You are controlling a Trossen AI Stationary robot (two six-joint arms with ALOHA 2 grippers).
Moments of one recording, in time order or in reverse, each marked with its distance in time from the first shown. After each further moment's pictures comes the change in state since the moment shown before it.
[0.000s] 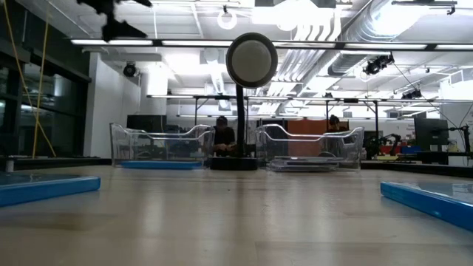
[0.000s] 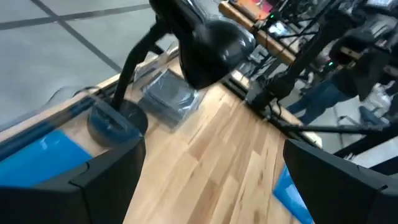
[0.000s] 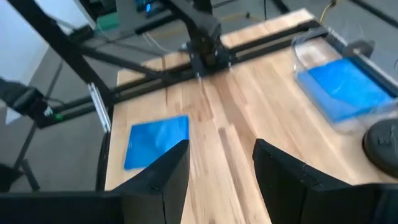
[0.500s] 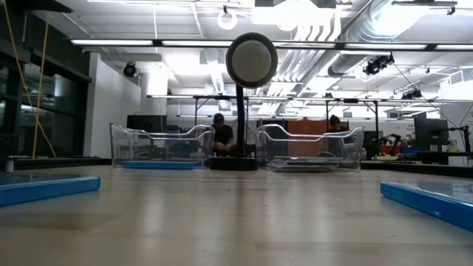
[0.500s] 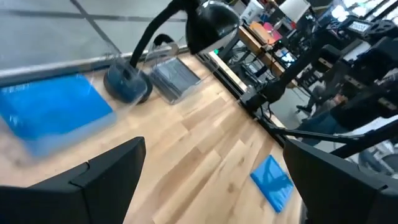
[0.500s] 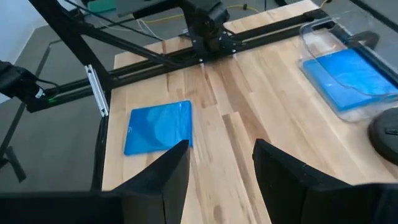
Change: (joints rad) left arm -0.236 -0.496 0.000 -0.402 -0.330 -0.283; right arm 0.153 0.039 0.000 -0.038 0.147 0.053
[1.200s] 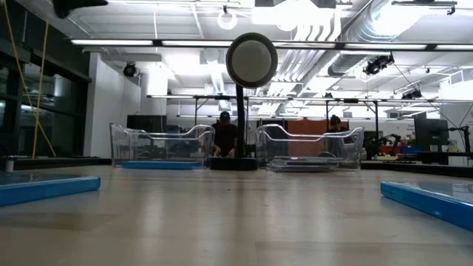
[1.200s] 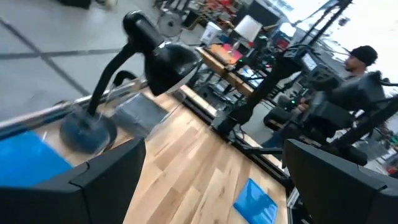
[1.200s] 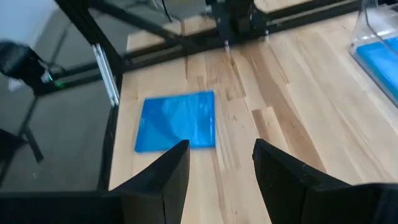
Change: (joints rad) left arm 0.374 0.092 -0.088 0.317 0.475 0.113; right arm -0.022 0.213 0.000 0.192 -0.112 -0.023
